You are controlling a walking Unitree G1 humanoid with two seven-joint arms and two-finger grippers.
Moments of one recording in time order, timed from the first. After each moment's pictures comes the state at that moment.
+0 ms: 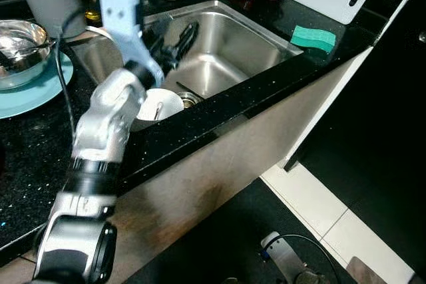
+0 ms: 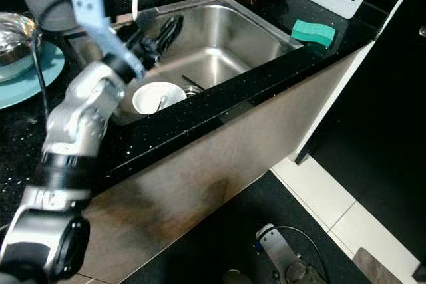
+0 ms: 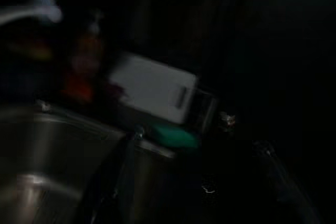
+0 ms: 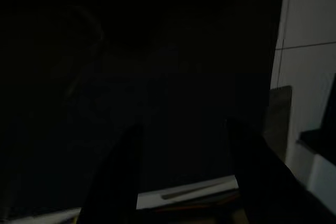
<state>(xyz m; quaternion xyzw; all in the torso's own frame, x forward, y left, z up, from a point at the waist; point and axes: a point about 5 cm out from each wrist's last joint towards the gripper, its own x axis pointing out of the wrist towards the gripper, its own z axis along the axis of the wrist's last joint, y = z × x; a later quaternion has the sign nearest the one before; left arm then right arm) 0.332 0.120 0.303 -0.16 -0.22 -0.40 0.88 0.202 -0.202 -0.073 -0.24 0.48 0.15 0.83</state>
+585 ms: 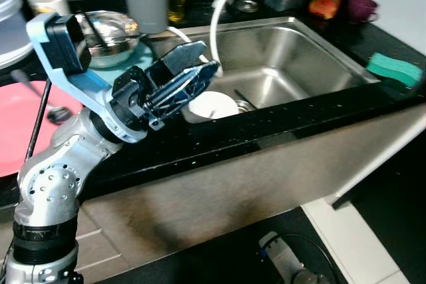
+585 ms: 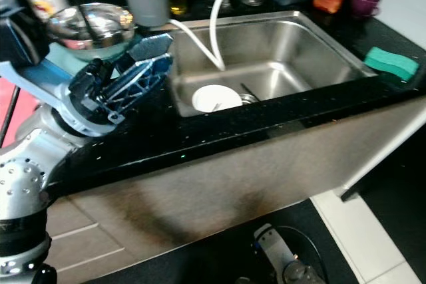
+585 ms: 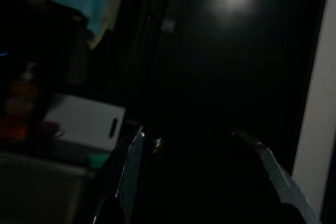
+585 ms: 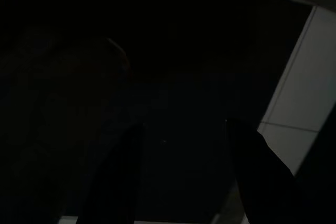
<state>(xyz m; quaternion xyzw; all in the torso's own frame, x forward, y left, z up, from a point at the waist) 0.246 0.122 0.306 -0.20 -0.23 -0.61 0.74 0.203 -0.204 -0.072 -0.23 0.48 0.16 0.83</state>
